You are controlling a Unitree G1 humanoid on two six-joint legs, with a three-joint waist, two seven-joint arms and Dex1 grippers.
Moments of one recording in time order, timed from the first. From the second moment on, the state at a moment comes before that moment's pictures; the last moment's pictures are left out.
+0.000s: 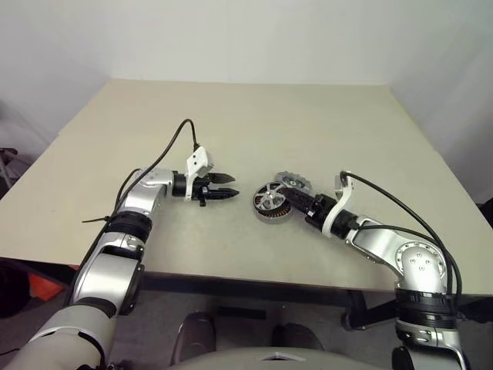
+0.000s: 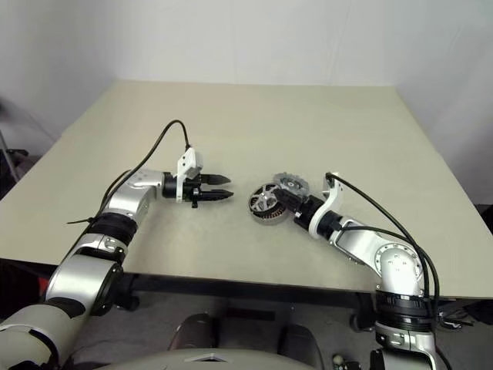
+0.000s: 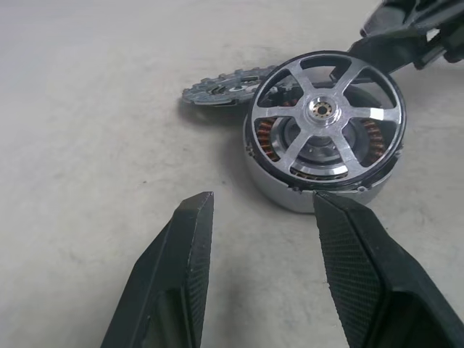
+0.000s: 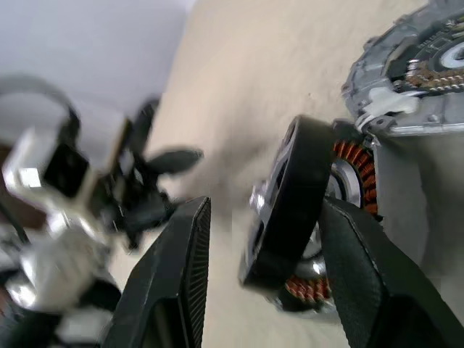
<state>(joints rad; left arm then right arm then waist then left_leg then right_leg) -0.77 0.35 -0.11 0.78 -0.15 0.01 -1.29 -0.17 -0.41 -0.18 -0.21 1.39 1.01 -0.03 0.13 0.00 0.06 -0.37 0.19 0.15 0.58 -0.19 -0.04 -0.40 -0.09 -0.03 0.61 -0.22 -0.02</state>
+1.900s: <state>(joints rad) -0.73 0.35 -0.14 0.69 -0.15 0.10 -1.36 -0.28 -0.41 0.17 -0.10 0.35 0.62 0.57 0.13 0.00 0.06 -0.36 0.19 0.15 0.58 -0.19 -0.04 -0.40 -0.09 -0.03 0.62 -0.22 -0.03</state>
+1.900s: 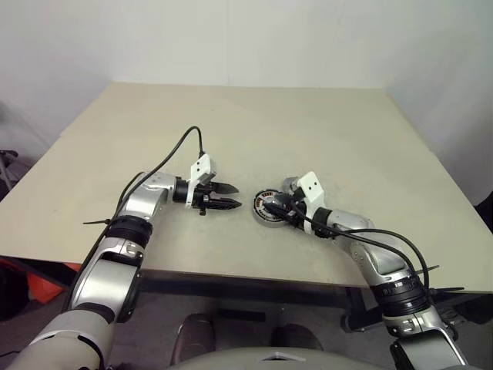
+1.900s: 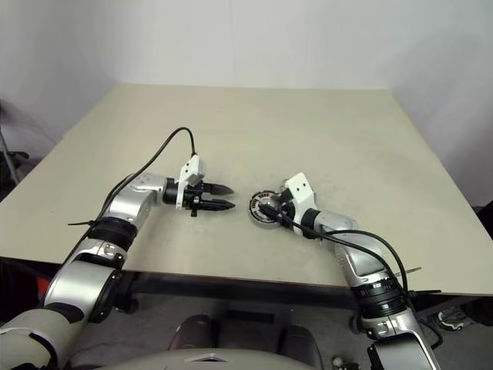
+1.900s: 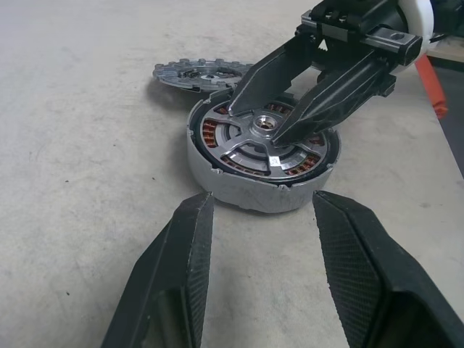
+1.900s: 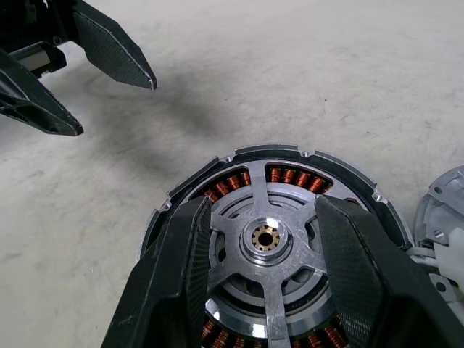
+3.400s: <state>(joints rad) -0.70 0.34 -0.16 0.66 -0.15 0.12 -1.34 -0.61 -0.72 0.46 0.25 -0.16 -0.15 1.28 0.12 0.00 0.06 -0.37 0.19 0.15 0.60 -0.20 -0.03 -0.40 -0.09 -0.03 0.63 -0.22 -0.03</state>
